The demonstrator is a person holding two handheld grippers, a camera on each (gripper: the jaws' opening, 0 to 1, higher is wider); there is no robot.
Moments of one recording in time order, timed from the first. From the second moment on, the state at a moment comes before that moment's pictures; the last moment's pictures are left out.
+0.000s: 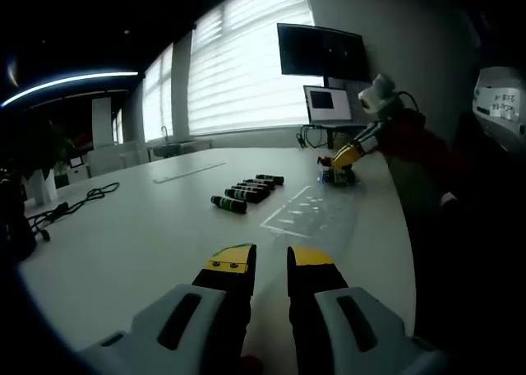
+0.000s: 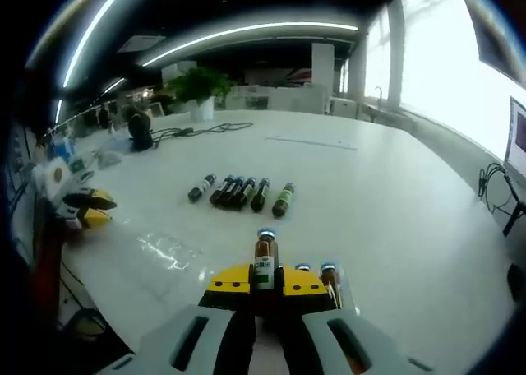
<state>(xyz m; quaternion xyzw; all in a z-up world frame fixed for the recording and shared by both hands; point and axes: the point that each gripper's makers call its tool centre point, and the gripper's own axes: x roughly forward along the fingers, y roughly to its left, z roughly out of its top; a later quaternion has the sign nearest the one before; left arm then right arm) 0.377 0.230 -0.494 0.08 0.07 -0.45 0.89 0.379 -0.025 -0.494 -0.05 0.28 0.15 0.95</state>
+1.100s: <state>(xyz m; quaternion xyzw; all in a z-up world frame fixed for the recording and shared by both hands) 0.377 0.230 -0.493 0.08 0.06 -0.45 0.89 0.372 -0.014 -0.513 -0.08 0.31 0.12 0.94</state>
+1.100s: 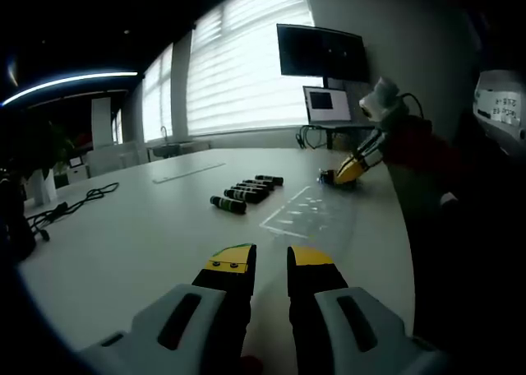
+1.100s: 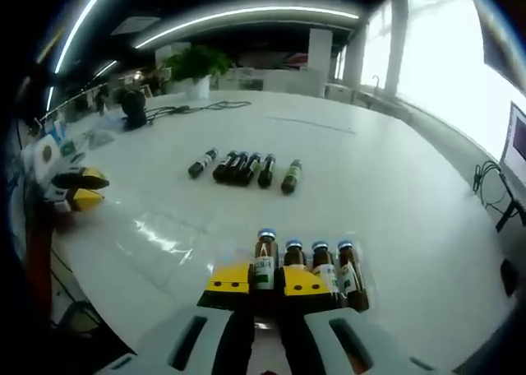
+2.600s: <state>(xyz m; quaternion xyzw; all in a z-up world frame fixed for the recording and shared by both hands) 0.378 0.231 -0.494 0.08 0.07 -0.45 0.89 0.362 -0.014 -0.507 -0.05 0.28 0.18 0.94</state>
